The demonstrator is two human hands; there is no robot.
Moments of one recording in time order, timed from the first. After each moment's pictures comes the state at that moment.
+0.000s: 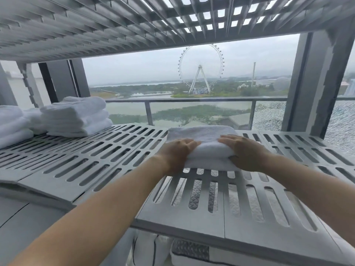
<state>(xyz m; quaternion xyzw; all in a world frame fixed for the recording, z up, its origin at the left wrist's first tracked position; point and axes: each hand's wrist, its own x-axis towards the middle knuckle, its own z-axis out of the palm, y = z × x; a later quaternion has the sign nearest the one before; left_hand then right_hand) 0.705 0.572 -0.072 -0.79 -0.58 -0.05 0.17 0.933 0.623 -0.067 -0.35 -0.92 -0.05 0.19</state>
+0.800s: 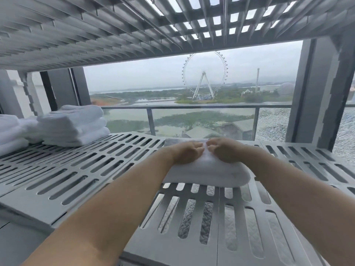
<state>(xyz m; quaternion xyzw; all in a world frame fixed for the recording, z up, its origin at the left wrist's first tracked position) 0.726 0.635 -0.048 -0.74 -0.63 -0.16 -0.18 0.884 0.679 -0.040 -0.44 -0.88 0.12 0.13</state>
